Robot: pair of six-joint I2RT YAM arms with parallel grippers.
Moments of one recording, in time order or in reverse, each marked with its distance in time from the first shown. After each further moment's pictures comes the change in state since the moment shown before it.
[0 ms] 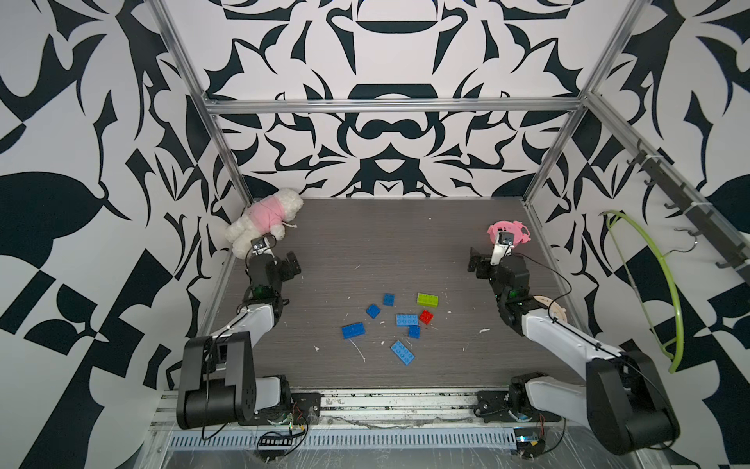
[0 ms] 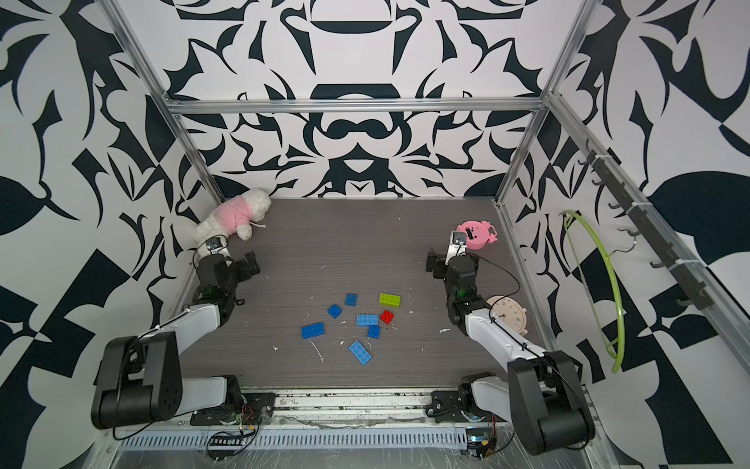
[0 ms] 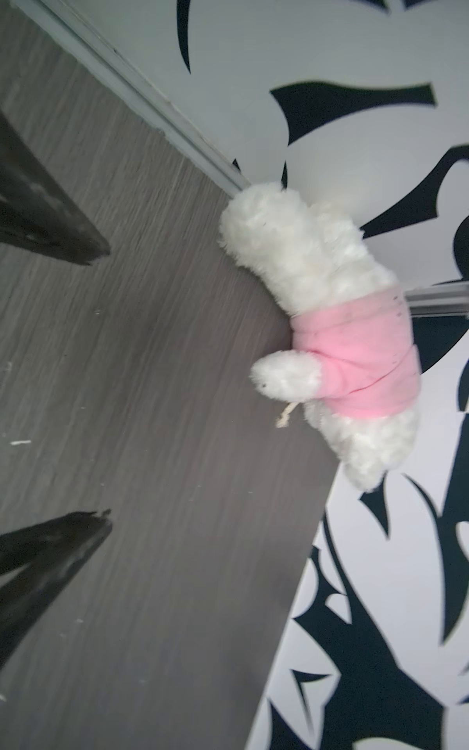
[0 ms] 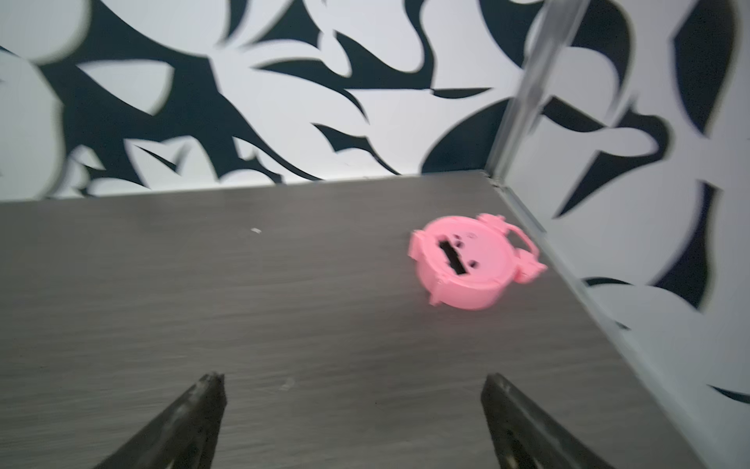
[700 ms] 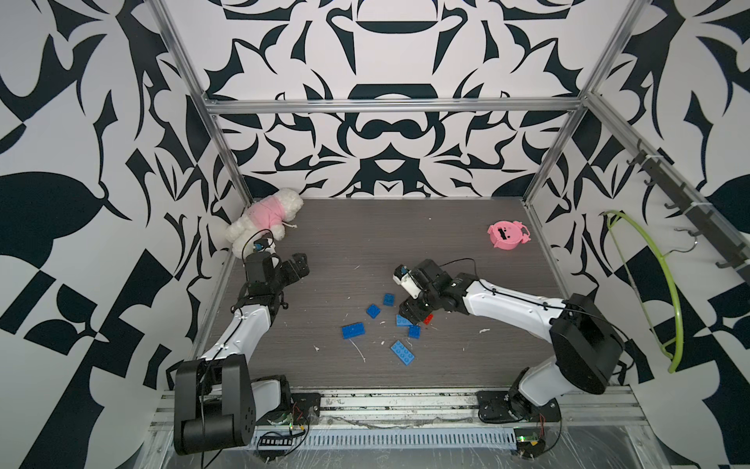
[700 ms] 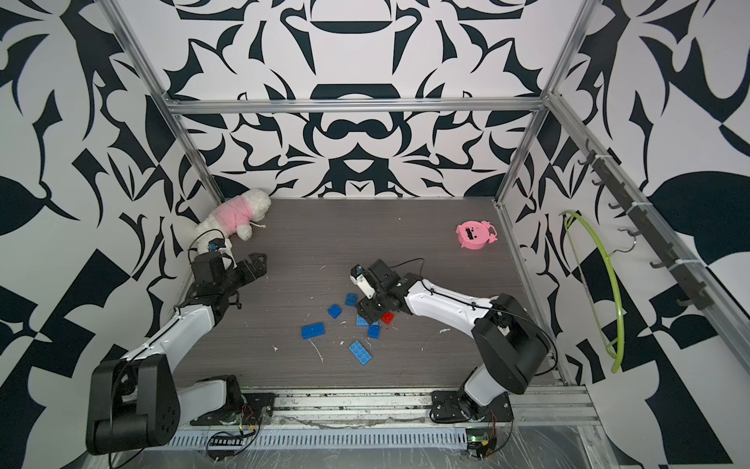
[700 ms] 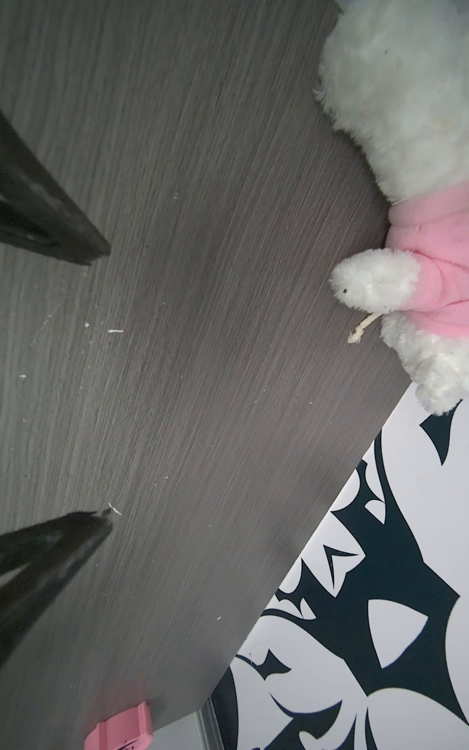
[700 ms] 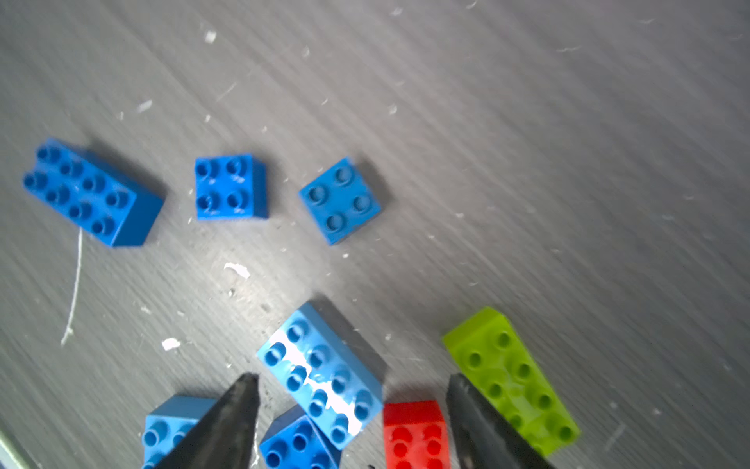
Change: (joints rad) left arm 0.002 -0.084 0.002 -0.219 0.294 -0.159; right arm 0.580 0.407 0.438 -0.830 -0.222 -0.139
